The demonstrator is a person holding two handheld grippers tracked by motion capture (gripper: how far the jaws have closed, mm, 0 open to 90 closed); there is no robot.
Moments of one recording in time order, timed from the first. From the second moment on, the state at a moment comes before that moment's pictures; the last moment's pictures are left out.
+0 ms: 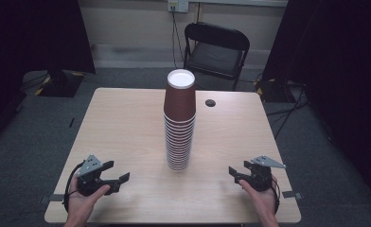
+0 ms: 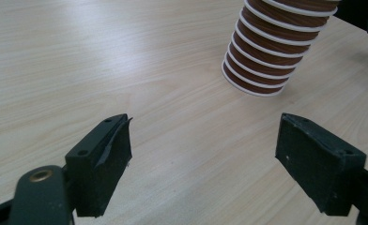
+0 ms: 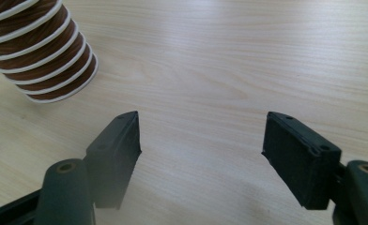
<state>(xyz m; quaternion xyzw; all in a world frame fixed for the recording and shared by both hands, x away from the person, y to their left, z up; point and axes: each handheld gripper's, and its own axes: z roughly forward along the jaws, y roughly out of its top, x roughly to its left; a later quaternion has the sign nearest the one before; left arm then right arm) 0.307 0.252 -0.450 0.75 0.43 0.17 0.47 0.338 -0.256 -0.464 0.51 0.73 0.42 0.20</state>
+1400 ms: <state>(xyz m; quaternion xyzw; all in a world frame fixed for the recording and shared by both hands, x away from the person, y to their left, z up) 0.306 0.246 -0.454 0.75 0.42 0.18 0.47 0.339 -0.205 -0.377 0.37 0.73 0.55 0.17</state>
